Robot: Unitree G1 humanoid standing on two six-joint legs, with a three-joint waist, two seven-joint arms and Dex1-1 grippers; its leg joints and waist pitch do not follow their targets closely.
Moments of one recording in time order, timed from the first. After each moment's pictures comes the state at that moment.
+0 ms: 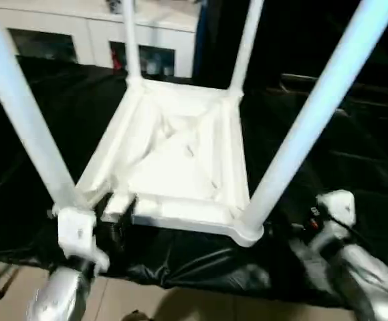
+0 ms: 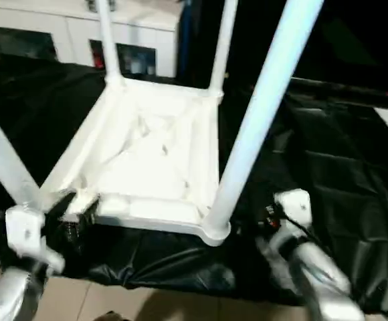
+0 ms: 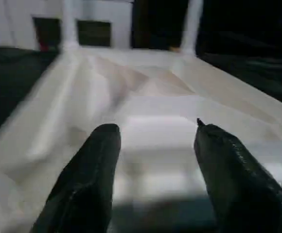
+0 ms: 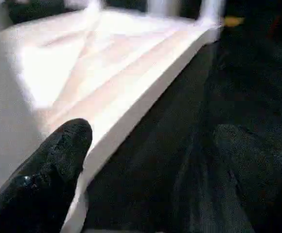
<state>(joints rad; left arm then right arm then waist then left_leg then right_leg) 0.38 0.11 0.09 -0.32 -0.14 0.00 -0.41 0.15 -0.34 -0.10 -0.07 0.31 0.16 0.61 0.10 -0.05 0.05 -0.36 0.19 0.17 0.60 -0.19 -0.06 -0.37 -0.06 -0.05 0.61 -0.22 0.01</state>
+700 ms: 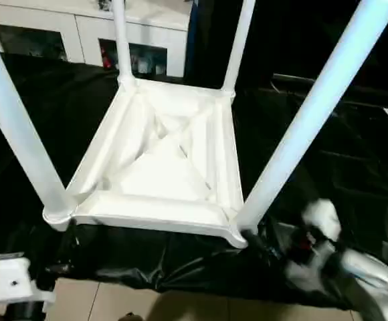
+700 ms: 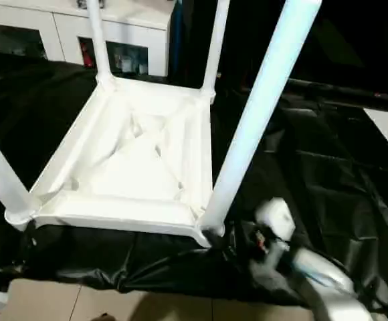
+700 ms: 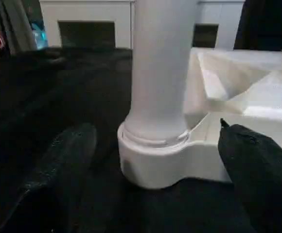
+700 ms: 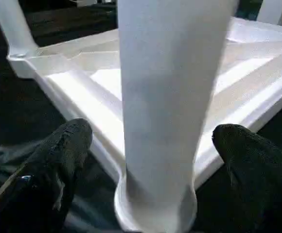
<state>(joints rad) 0.43 0.10 0.31 -0.11 -0.15 -0.31 -0.26 0.10 -0.33 0.03 -0.13 0.34 0.18 0.76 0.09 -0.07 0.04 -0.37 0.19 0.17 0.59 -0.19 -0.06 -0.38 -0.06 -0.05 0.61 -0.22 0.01</state>
